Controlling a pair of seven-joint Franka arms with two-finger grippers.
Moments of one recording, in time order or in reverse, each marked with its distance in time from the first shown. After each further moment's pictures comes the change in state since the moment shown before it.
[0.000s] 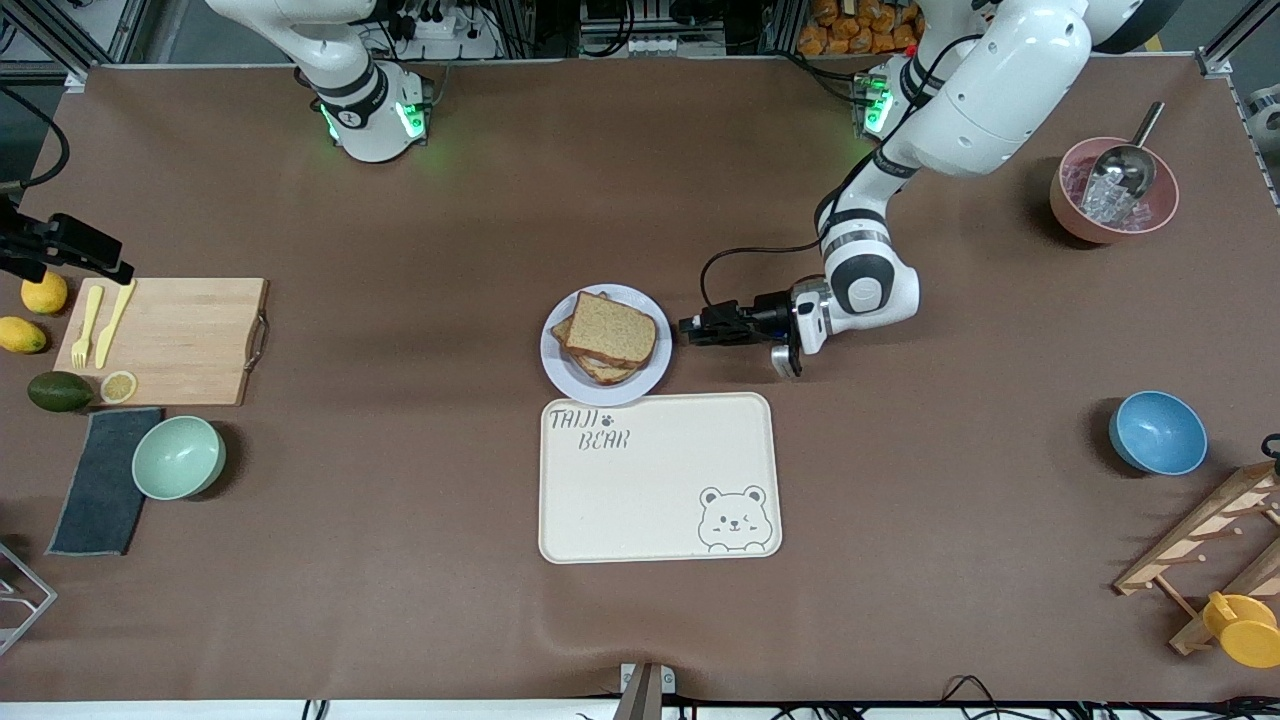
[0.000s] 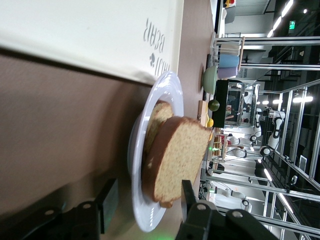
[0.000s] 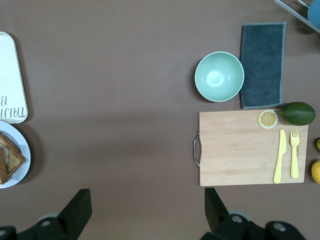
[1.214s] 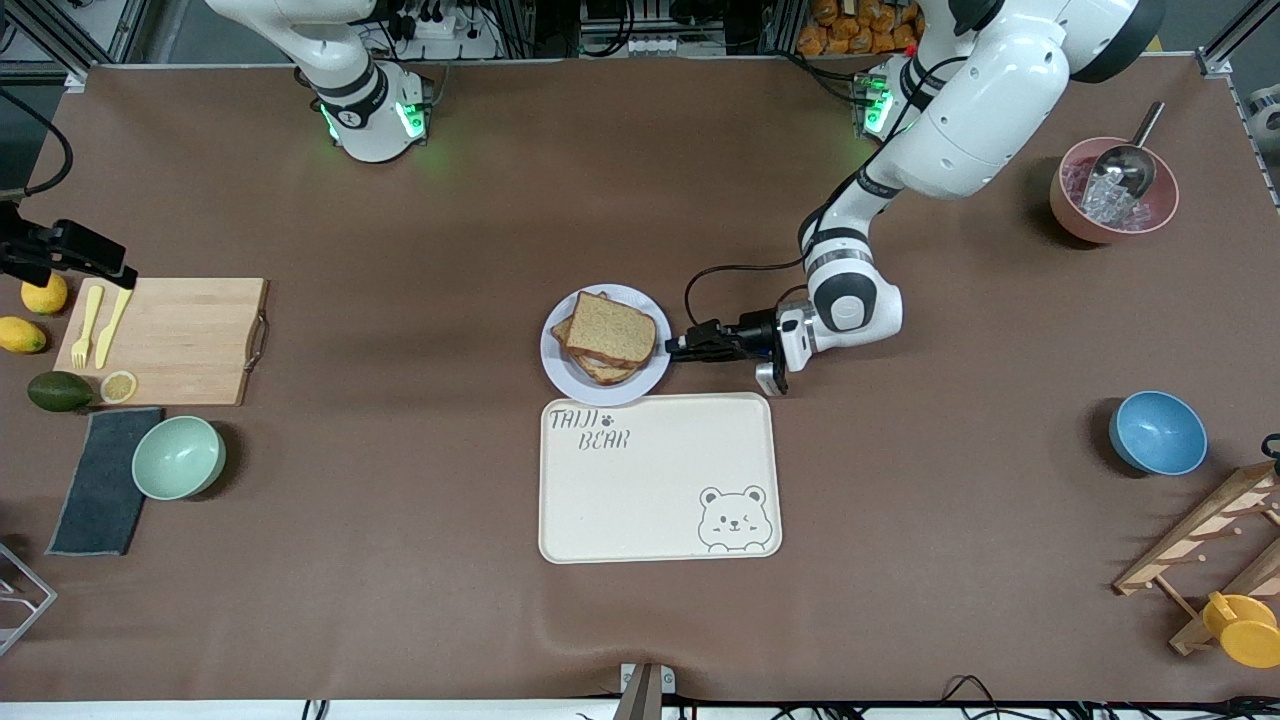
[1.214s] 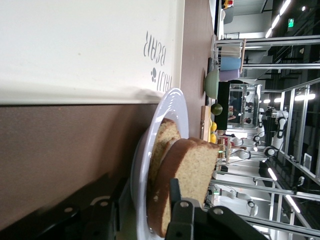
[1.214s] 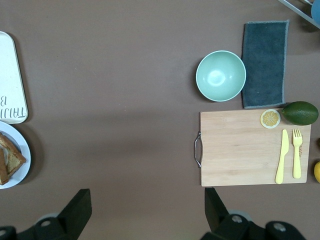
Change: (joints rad) left arm -0.039 0.088 0.005 0.113 0.000 0.046 0.024; right arm 0.002 0.010 -0.002 -0.002 0.005 0.004 0.002
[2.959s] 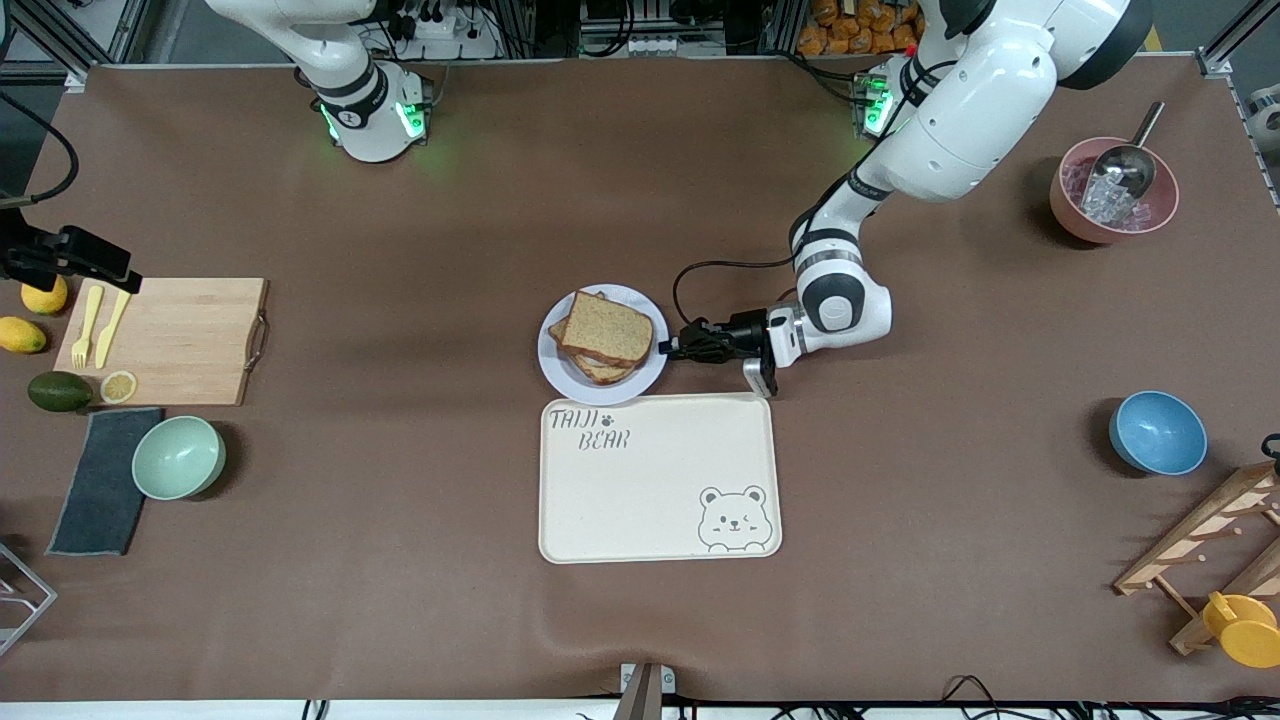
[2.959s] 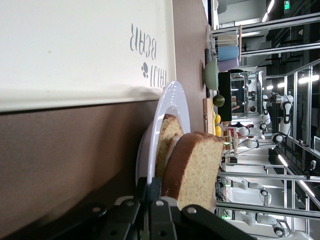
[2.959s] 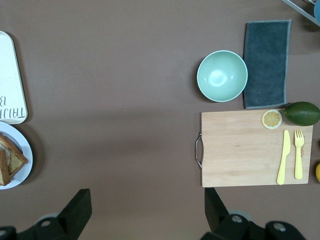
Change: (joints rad) left arm -0.016 0.015 -0.008 0.028 0.000 0.011 0.089; right arm 0.002 0.009 -0.001 0.000 0.001 0.005 0.002
